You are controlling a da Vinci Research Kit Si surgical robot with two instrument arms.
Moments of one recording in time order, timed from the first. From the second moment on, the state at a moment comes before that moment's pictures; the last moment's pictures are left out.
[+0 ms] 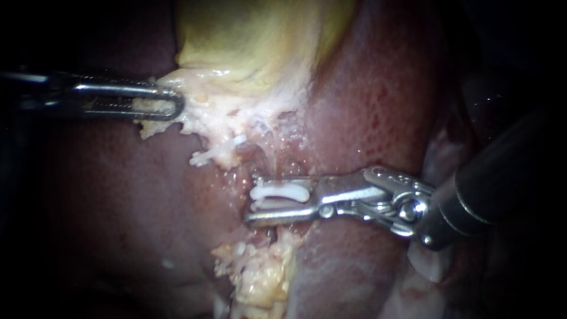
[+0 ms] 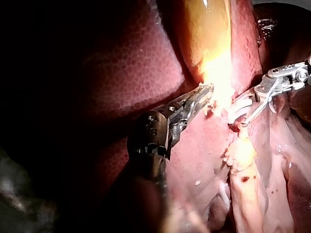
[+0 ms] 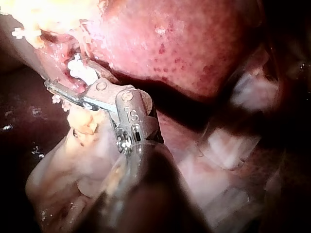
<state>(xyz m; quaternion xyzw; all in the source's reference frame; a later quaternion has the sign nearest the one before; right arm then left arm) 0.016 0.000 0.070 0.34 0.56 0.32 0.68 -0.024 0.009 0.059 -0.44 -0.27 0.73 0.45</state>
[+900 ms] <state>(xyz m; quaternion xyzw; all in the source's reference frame) 0.014 0.000 0.073 0.35 0.54 0.34 0.69 -0.024 0.009 0.060 -0.44 -0.26 0.73 0.45</state>
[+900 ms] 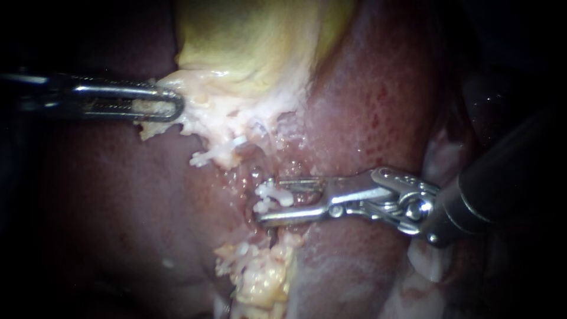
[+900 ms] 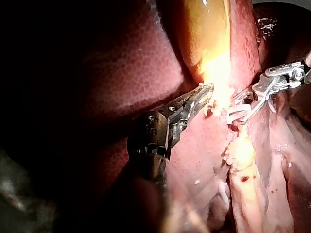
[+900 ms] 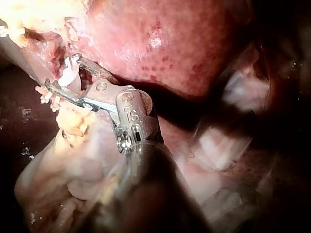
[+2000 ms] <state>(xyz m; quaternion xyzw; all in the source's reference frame) 0.006 0.002 0.066 0.19 0.59 0.12 0.78 -0.023 0.009 0.060 -0.44 -0.27 0.73 0.45</state>
